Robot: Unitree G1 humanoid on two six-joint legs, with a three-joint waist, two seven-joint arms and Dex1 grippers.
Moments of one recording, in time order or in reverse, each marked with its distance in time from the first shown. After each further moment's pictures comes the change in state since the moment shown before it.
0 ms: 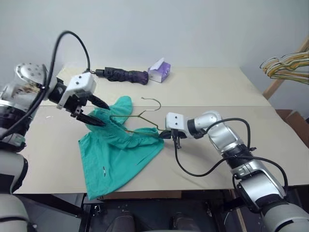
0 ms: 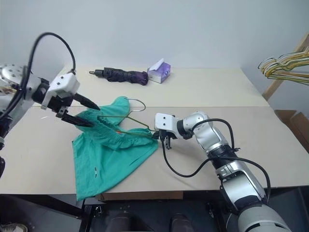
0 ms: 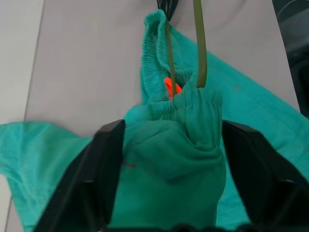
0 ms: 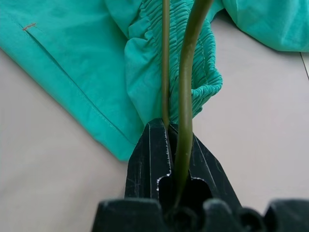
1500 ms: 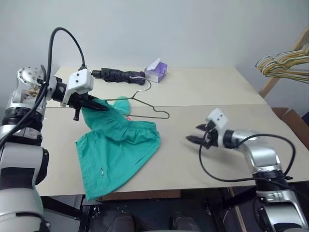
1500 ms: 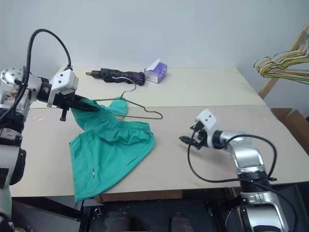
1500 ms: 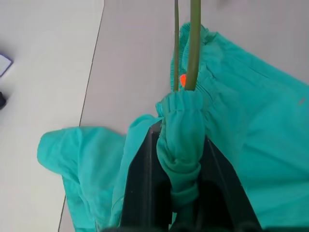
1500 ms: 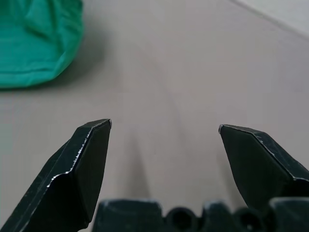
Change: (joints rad) left arm -0.006 -0.196 0.400 0.289 0.326 -0.177 0.014; right arm 0.347 -0.035 -0.366 -0.274 0.250 0.462 -0.257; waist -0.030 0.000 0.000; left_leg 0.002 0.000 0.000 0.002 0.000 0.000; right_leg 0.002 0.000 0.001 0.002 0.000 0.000
